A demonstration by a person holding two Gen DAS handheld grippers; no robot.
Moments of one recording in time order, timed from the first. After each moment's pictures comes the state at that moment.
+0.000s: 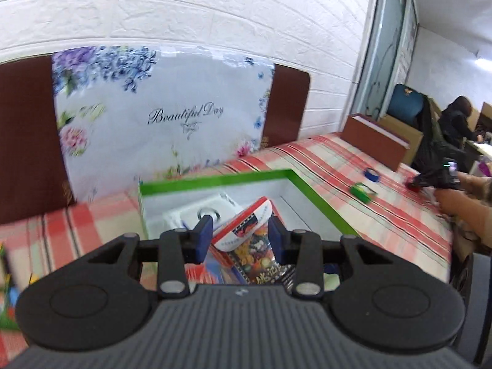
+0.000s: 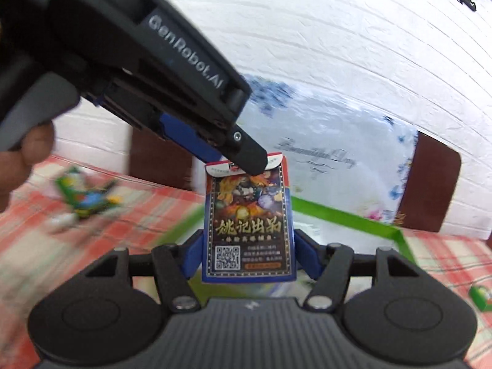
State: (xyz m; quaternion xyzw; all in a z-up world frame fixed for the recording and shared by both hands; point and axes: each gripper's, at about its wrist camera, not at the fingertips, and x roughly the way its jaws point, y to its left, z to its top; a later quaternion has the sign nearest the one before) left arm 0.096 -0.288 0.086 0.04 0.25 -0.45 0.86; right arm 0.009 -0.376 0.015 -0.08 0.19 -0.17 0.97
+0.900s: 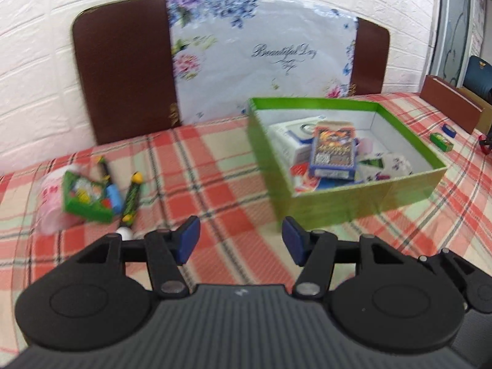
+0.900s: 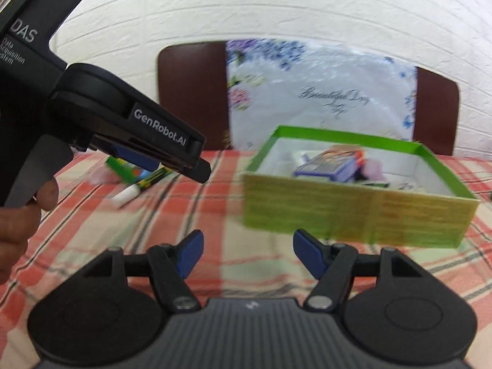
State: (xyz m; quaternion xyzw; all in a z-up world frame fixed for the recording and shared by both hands) left arm 0.055 -0.189 0.040 0.09 0.31 -0.29 0.90; right arm -0.056 -0.292 -0.007 0.04 0.23 -0.14 0.96
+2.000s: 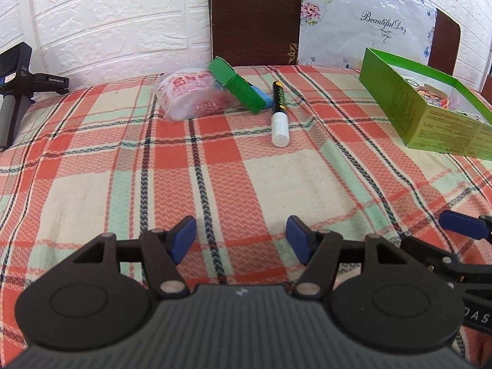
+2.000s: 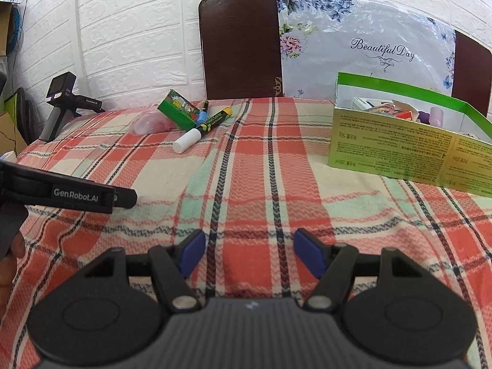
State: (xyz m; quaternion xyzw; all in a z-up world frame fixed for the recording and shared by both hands) left arm 0.051 -0.054 -0.023 0.07 0.35 -0.18 0.92; right arm -0.032 -0.230 -0.031 0.07 0.31 -0.10 0.94
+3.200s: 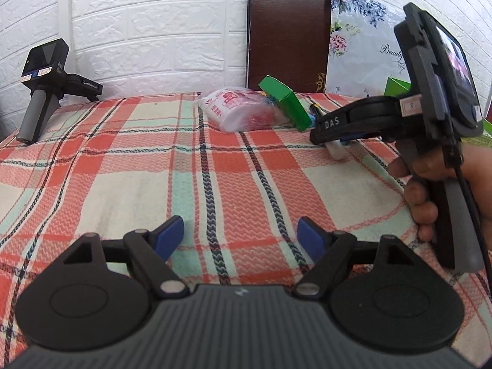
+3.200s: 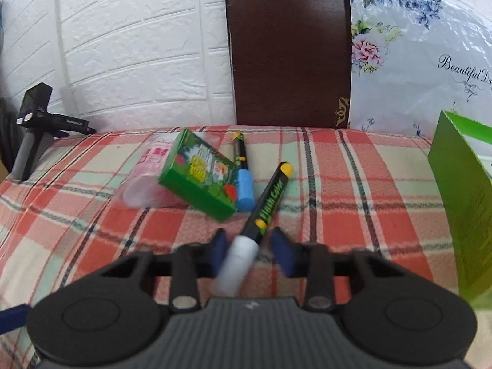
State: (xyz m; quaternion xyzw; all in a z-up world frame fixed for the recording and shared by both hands) left arm 0.050 0.000 -0.040 0.04 0.28 -0.17 0.94; right arm 0.159 -0.213 -0.030 0.06 0.32 -0.08 0.94
